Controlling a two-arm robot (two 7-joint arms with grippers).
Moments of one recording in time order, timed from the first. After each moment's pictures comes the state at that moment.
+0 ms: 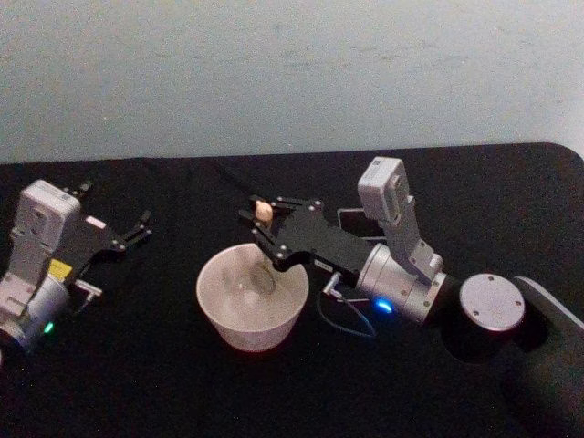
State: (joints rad) left arm -0.20 0.60 0.45 -1.41 -0.25 -0.12 0.03; right arm 0.39 0.24 -0.54 -1.22 0.31 -0.24 0.57
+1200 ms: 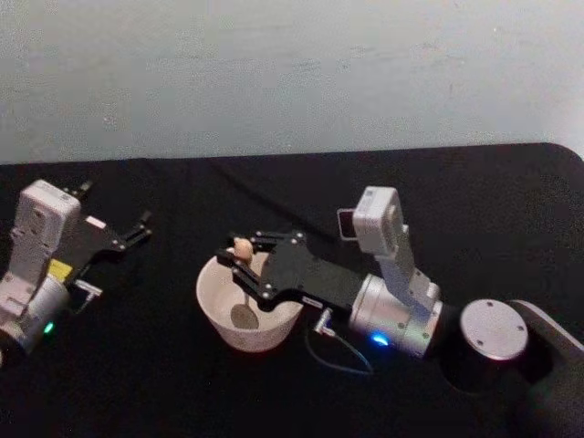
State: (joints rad) left arm -0.20 0.60 0.45 -1.41 -0.25 -0.12 0.03; right arm 0.32 0.28 -0.58 -1.35 0.35 -0.20 0.61
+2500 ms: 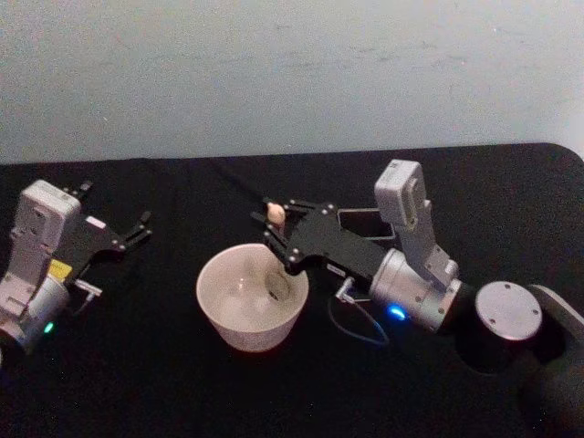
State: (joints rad) left arm -0.20 0.60 0.45 -1.41 -0.25 -0.12 0.03; right arm 0.34 0.27 -0.51 -1.29 0.32 -0.21 0.56
